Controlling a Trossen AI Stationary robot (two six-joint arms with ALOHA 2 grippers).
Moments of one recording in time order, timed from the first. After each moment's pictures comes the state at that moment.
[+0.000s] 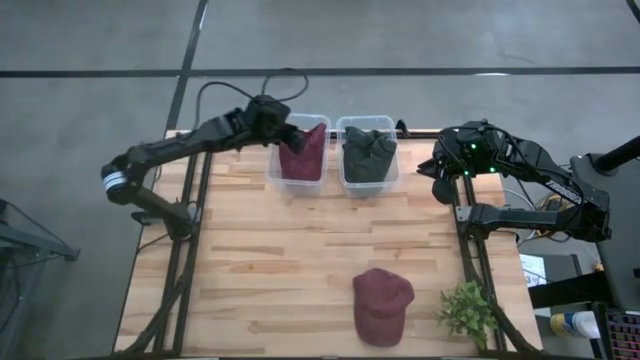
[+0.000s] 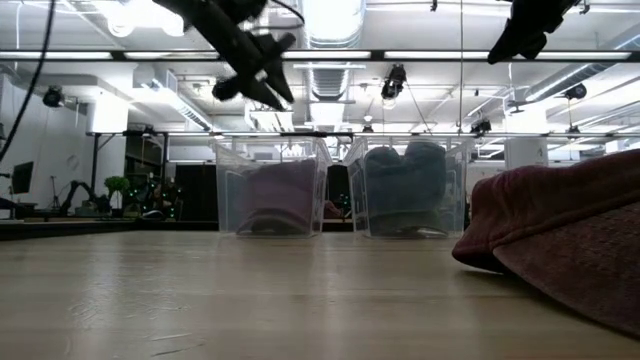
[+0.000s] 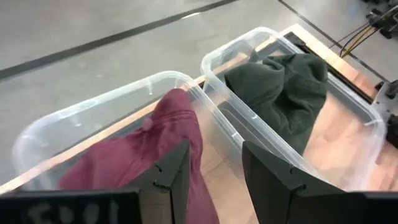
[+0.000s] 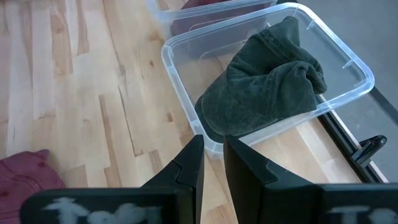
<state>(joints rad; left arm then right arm) 0.51 1.41 1.29 -0.44 -0.11 -0.38 -0.46 0.81 1.07 -1.00 -0.11 -0.05</state>
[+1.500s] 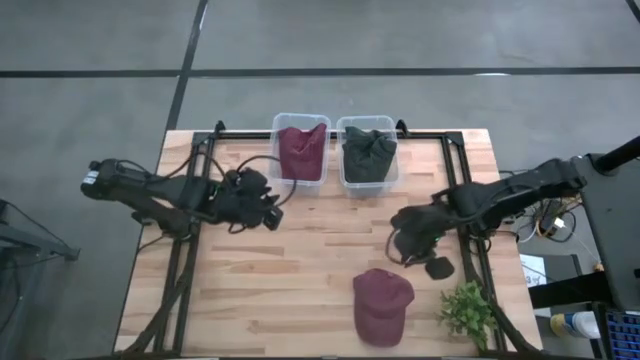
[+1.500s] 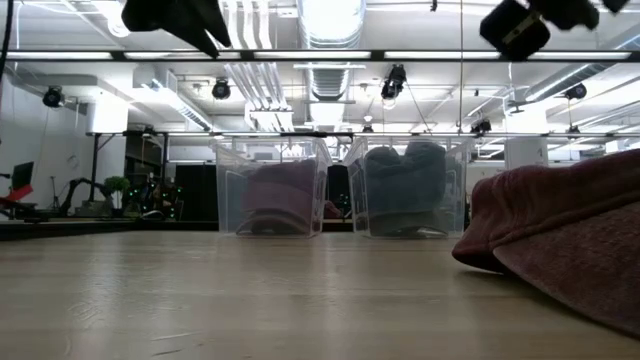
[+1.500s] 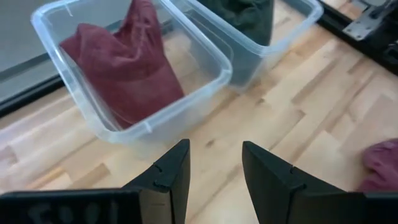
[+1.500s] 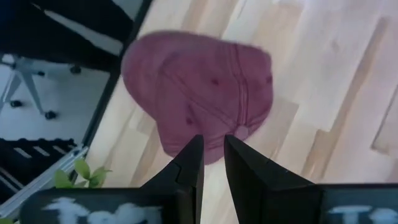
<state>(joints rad) -0.24 1.22 1.25 -0.97 -0.68 -0.93 0.27 1.23 1.07 -0.93 -0.37 0.02</state>
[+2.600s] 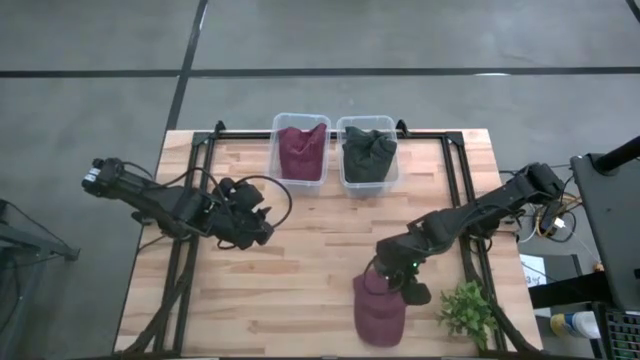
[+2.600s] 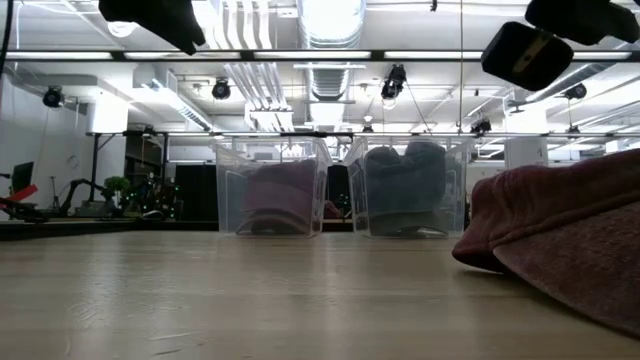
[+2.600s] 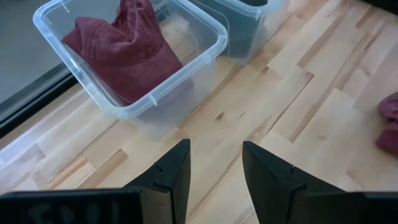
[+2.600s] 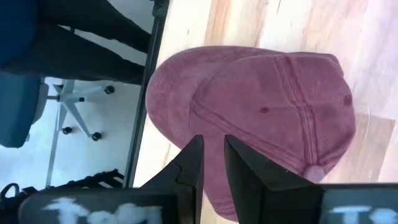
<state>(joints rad) -0.37 1.22 1.24 -1.10 -0.71 -0.95 0.39 1.46 1.08 -0.68 -0.41 0.36</state>
